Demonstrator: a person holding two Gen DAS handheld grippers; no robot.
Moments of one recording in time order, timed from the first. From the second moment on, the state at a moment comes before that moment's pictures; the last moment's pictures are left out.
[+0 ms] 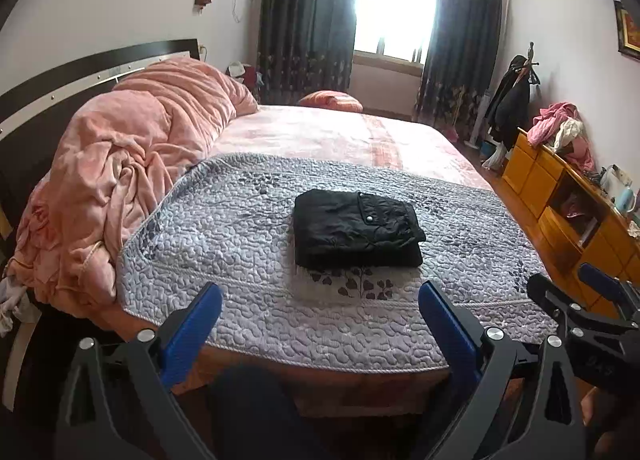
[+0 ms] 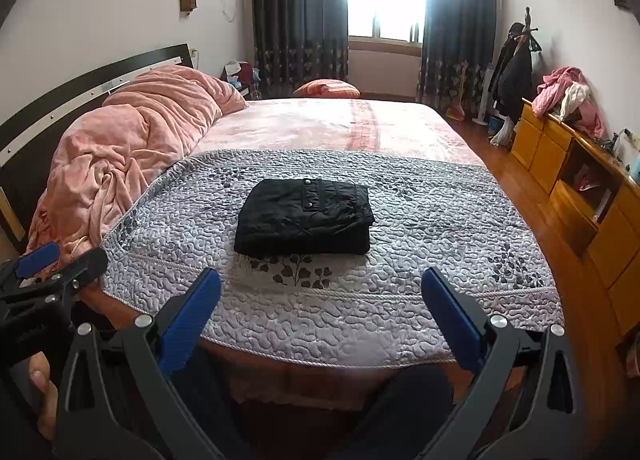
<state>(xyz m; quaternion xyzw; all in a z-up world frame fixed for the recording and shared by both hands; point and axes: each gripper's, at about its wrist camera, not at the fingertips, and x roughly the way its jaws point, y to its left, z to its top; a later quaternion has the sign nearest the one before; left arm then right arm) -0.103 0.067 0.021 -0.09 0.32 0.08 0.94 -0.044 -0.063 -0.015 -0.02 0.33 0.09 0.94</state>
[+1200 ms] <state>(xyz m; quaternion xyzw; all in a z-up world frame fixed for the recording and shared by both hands) -0.093 0.064 0.015 -0.08 0.33 0.08 0.94 -0.029 -0.071 -0.029 -0.01 0.34 0.09 0.94</state>
